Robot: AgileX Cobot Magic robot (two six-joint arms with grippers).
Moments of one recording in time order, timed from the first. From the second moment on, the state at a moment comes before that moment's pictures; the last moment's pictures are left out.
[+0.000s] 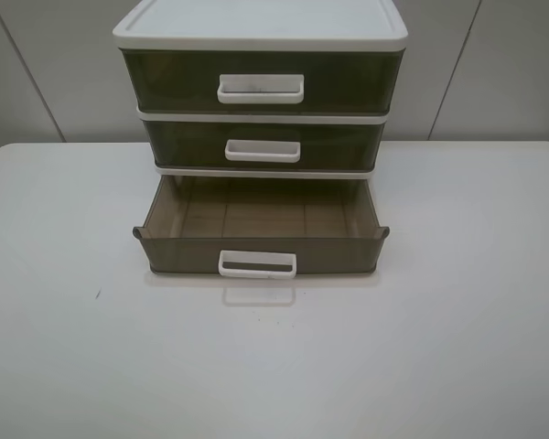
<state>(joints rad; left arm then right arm) 0.04 0.00 -0.50 -0.07 1.06 0.11 -0.03 0.00 -0.52 0.01 1.06 -0.03</state>
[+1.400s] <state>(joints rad) 0.04 0.00 -0.50 -0.07 1.06 0.11 0.37 0.98 -0.78 0.19 0.46 -0.03</state>
